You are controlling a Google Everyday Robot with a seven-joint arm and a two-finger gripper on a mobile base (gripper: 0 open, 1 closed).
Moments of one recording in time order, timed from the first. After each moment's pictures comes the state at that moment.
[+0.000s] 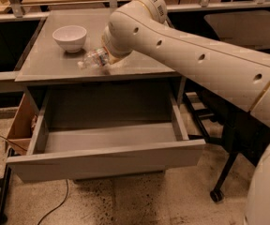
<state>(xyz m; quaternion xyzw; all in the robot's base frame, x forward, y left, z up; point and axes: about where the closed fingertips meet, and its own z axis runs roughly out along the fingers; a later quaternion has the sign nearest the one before) 0.745 0.071 0.892 -0.79 0.43 -0.24 0.36</state>
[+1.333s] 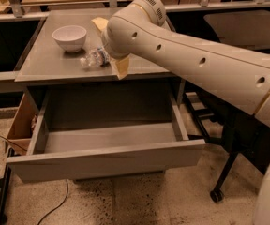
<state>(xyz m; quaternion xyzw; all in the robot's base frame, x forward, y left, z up) 0.739 0.078 0.895 -0.80 0.41 -0.26 0.36</state>
